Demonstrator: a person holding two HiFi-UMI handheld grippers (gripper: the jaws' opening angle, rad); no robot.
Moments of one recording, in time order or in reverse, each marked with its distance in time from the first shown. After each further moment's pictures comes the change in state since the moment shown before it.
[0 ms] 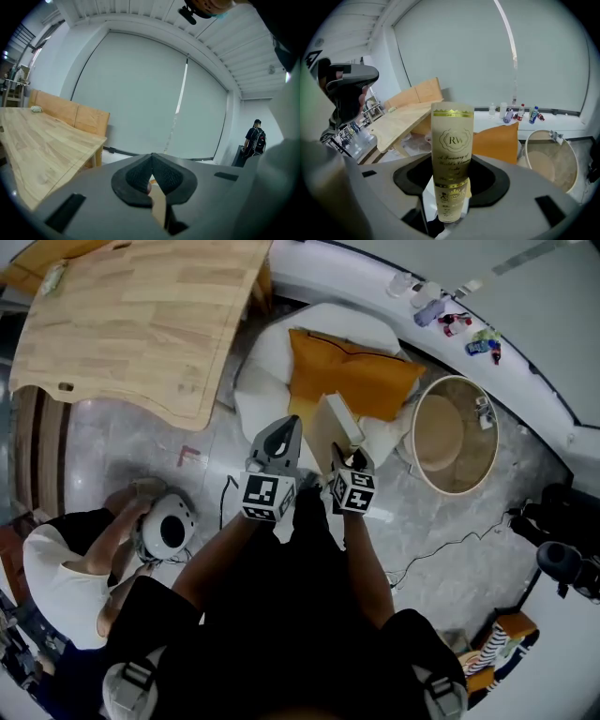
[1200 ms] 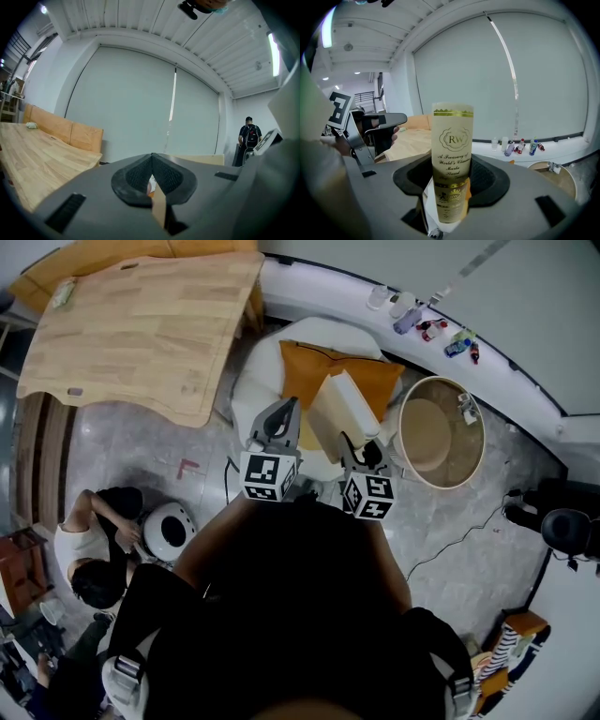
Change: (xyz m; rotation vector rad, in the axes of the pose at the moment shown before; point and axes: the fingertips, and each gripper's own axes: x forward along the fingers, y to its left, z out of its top) left arm -0.037 -0.047 0.063 0.101 -0.126 -0.036; right arm -0.154 0.028 0.107 -0.103 -0.327 0.039
